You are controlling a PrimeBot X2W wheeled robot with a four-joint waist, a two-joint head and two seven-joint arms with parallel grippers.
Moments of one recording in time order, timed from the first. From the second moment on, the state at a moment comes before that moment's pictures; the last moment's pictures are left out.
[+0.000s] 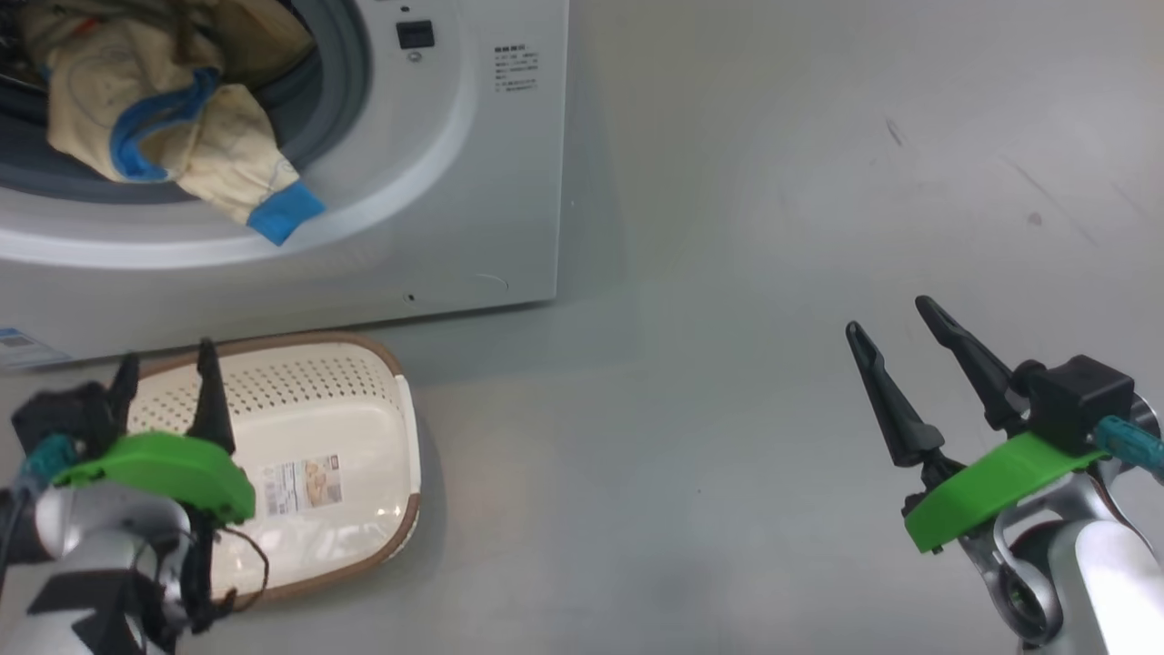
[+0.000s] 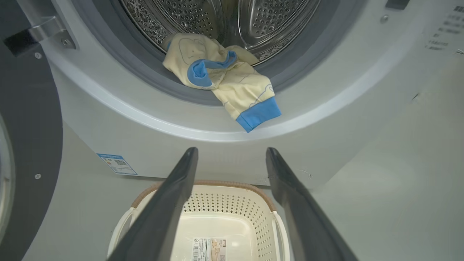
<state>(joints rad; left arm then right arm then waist) -0.28 0.36 -0.26 0.26 -0.52 0.25 -0.07 -0.08 -0.13 0.07 -0.06 0.20 0.13 0.00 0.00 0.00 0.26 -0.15</state>
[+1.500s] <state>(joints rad) -1.08 0.57 -0.53 0.84 -0.30 -0.02 0.28 -0.26 -0.11 0.14 0.09 0.25 0.13 -0.14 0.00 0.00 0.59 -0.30</state>
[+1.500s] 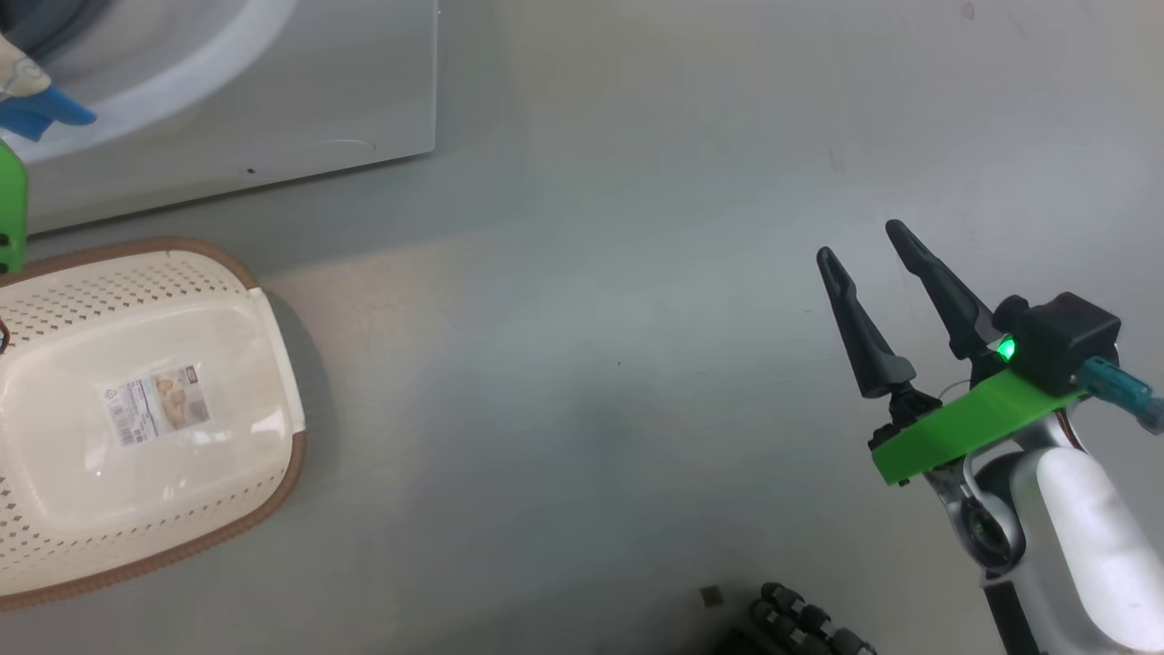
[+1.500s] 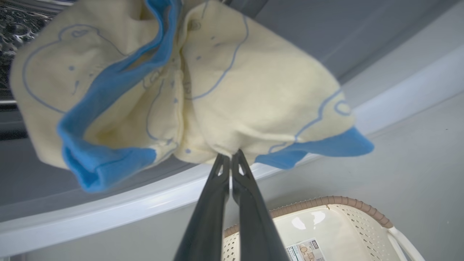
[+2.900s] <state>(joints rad) -1.25 0.75 -0.37 0.59 -0.38 0.14 0.40 -0.34 -0.10 0.18 0.11 0.29 0.13 -0.17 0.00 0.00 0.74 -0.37</state>
